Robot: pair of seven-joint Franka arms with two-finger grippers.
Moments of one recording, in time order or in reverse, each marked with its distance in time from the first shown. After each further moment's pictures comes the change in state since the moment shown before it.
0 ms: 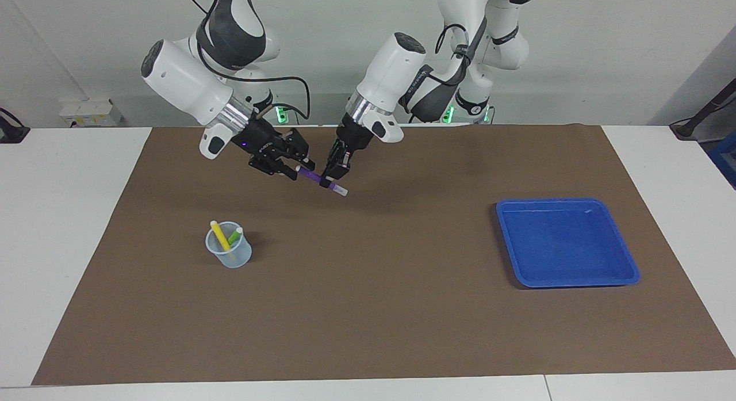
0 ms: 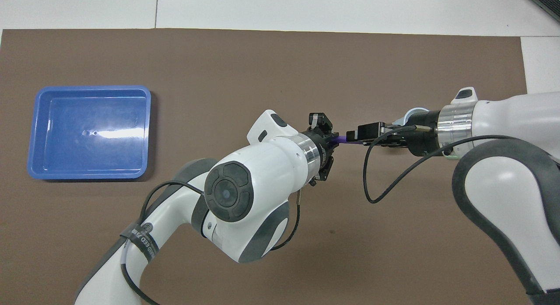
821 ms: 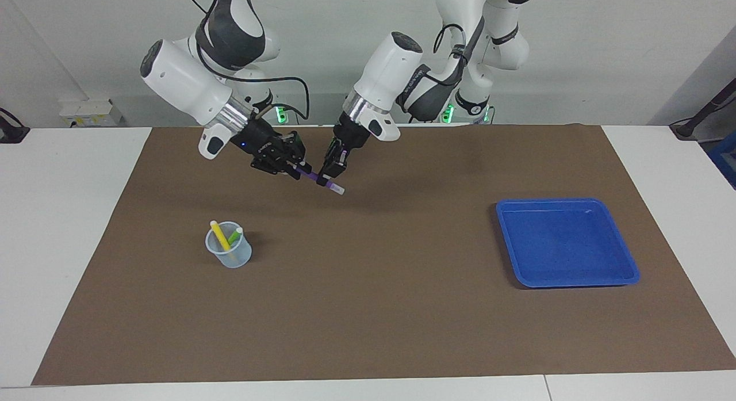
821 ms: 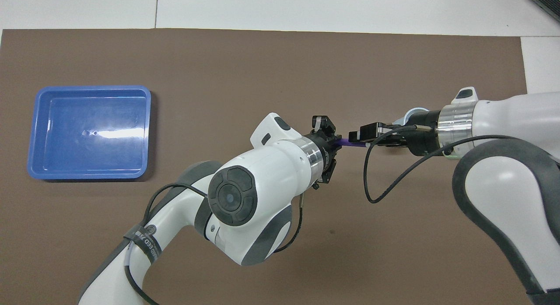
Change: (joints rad) left arm -0.007 0.000 0.000 -0.007 0.000 0.019 0.000; right arm 0.000 0.000 -0.002 0.000 0.000 0.001 0.000
